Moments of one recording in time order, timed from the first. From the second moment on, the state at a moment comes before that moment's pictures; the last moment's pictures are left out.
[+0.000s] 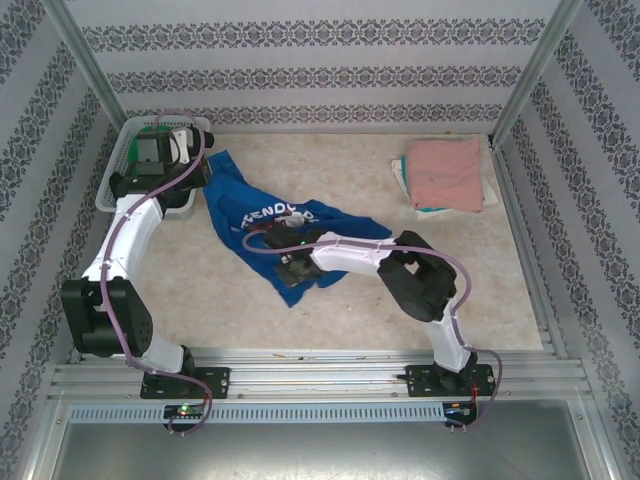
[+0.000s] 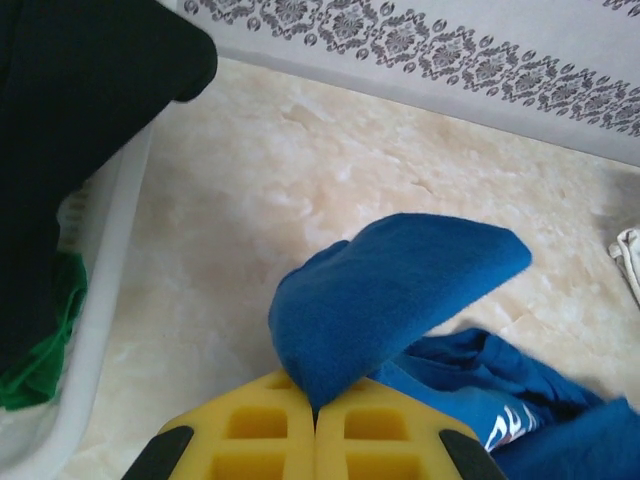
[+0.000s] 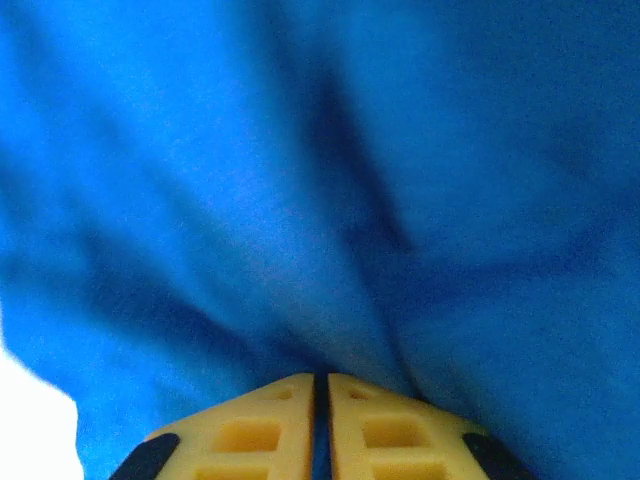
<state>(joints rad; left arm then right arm) 0.08 1.49 1.30 -0.48 0.29 -0.25 0.91 2.04 1.40 -0.65 0.09 0.38</state>
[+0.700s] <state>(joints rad) -0.07 1.05 0.56 -0.26 0.28 -0.59 0.90 1.55 0.95 -0.66 0.25 0.57</state>
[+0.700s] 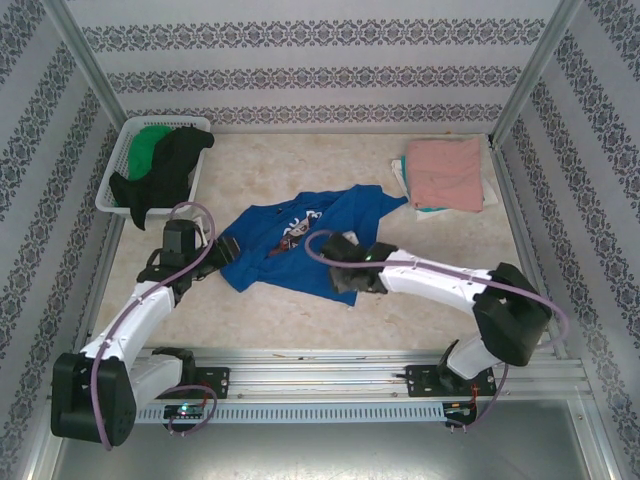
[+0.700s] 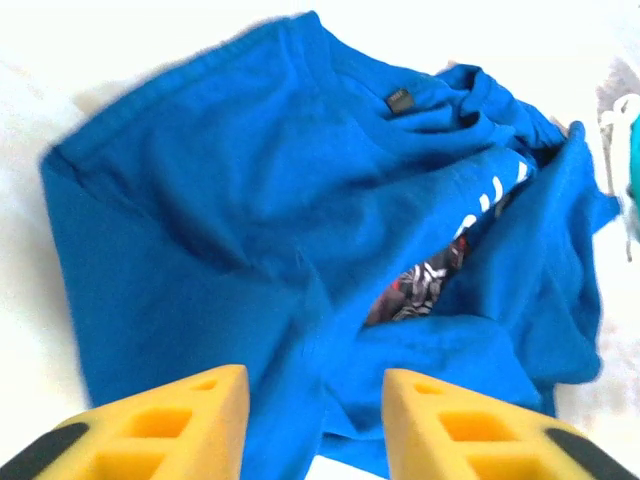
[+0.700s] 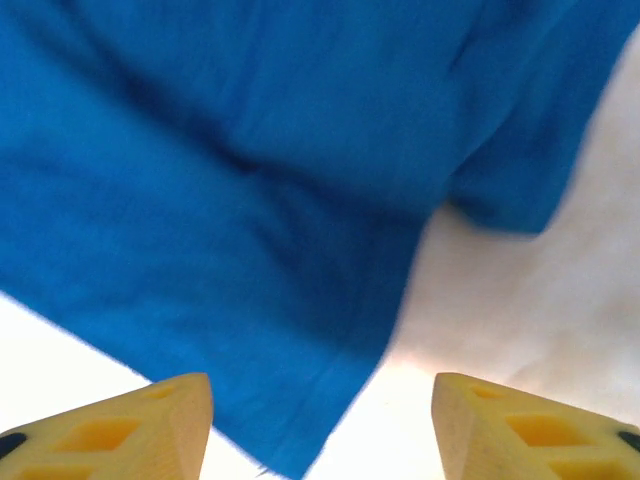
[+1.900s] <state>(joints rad) -0.13 1.25 0.57 -0.32 0.29 -0.44 0.55 1.23 0.77 -0.67 0.27 0.62</state>
